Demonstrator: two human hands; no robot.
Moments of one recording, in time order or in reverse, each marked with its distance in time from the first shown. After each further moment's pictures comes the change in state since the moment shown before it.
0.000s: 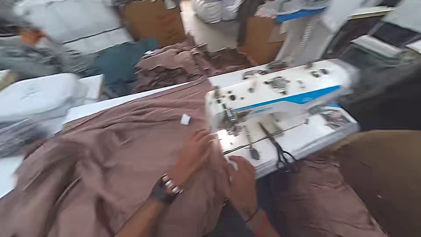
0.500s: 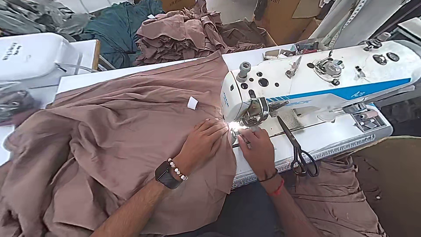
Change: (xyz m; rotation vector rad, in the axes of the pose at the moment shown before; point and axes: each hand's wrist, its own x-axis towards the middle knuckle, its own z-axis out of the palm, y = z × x) left_hand -0.005 -0.019 0.025 0.078 -0.034 0.146; right_hand 0.085 0.042 0.002 -0.035 -0.051 -0.060
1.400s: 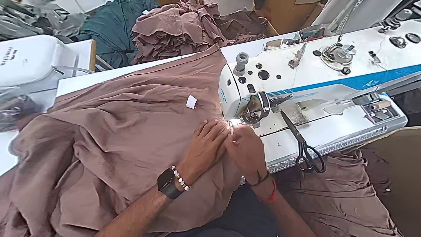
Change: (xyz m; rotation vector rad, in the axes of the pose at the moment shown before) left_hand -0.010 0.025 0.000 0.069 -0.067 -0.076; right_hand 0.006 -0.063 -0.012 0.214 -0.175 0.321
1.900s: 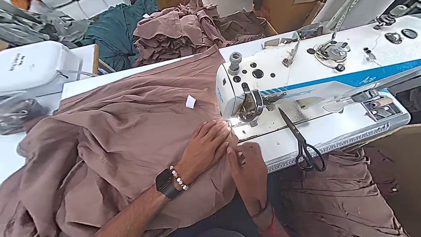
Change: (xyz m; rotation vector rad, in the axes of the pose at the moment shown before) left_hand -0.003 -0.003 0.000 0.051 -0.053 0.001; right_hand -0.051 0.013 0.008 0.038 0.175 0.016
